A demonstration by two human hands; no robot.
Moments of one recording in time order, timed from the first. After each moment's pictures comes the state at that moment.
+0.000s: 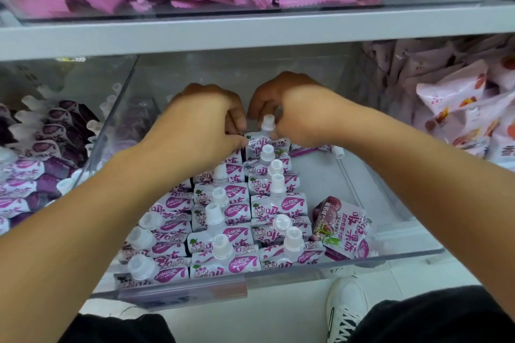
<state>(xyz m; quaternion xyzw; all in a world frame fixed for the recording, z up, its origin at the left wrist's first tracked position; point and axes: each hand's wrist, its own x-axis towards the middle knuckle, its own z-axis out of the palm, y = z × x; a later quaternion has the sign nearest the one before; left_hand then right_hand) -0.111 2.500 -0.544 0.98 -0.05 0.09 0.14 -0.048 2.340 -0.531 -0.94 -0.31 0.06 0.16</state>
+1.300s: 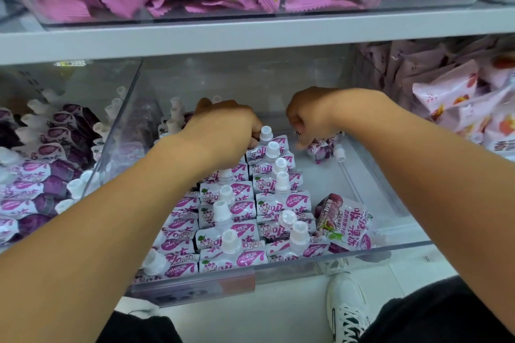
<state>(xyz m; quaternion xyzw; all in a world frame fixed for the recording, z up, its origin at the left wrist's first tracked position) -0.085 2.492 -0.564 0.99 -0.12 0.05 -0.03 -0.011 2.330 -0.543 -0.94 -0.25 0.17 -0.13</state>
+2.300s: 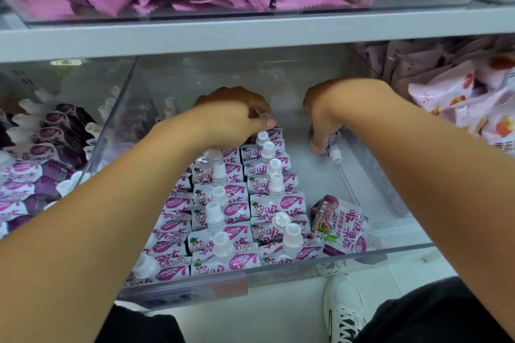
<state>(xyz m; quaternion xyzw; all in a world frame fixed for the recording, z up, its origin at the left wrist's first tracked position) -0.076 2.482 -0.539 0.98 -0.08 -0.05 0.17 -0.009 2.325 -0.526 -0.95 -0.13 0.21 -0.21</state>
